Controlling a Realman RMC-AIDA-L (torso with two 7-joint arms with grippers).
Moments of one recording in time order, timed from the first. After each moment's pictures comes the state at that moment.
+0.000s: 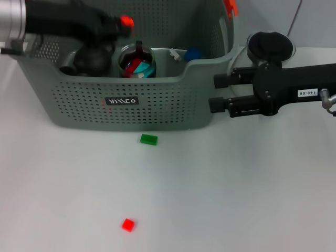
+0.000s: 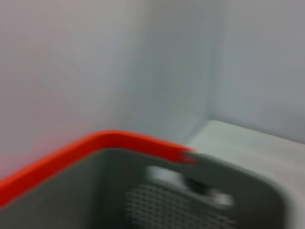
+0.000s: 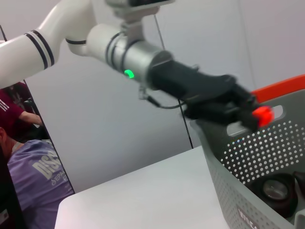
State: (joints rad) left arm -0.77 -2.01 -2.53 -1.03 -0.94 1.57 -1.78; right arm 0.75 2.02 -0.74 -0.70 -1.99 -1.71 1.62
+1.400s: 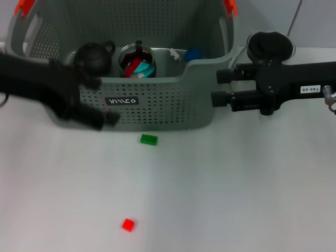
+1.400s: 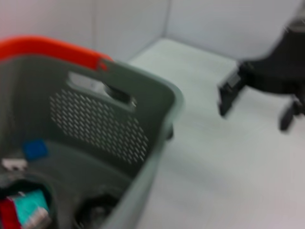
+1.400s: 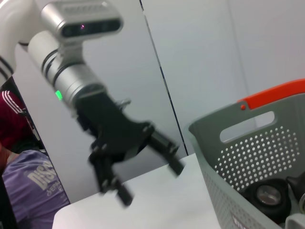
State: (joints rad) left arm -0.56 -2.09 -2.39 -1.54 -0.88 1.93 -2.04; right arm 0.75 2.02 -0.71 -0.69 -1.99 -1.71 1.63
